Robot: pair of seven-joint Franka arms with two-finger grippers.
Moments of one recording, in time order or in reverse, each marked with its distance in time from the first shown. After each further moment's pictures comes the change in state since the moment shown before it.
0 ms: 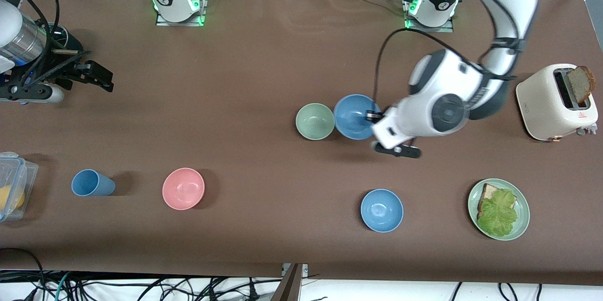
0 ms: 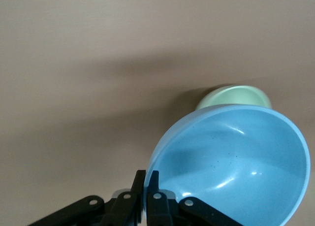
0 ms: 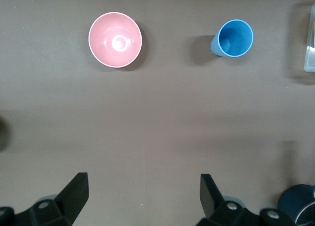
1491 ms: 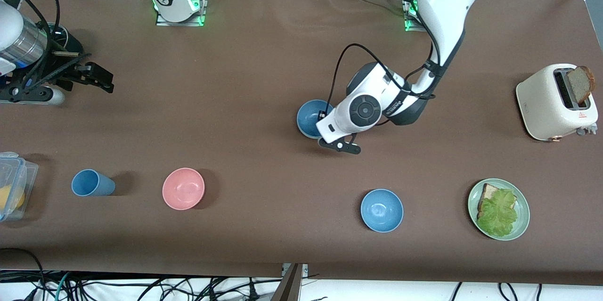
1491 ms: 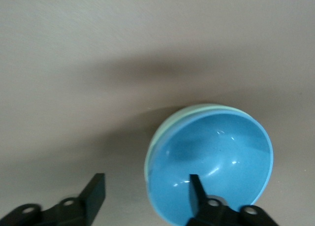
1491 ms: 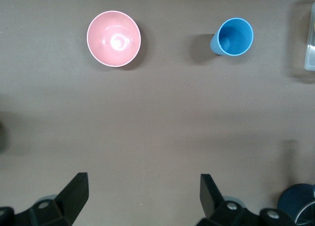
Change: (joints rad) left arm -0.133 0.148 0.029 0.012 0.052 0.154 -0.053; right arm -0.002 0.006 -0.002 0.000 0.000 -0.001 0.000
